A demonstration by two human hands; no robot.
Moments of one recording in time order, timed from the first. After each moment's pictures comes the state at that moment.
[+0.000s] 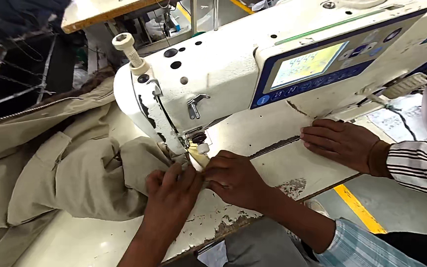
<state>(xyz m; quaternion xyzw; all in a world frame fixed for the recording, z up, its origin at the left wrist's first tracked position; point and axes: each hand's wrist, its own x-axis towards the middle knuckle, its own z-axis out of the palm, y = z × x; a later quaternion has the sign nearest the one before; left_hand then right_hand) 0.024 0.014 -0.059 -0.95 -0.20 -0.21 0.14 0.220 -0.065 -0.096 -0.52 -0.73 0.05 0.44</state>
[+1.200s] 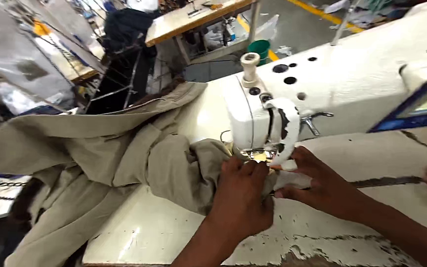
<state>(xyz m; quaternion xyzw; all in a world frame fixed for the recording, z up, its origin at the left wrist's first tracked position) 0.040 0.024 -0.030 -0.92 -0.29 -0.20 -0.14 0.258 -0.037 -0.092 -0.55 -0.70 0.16 0.42</state>
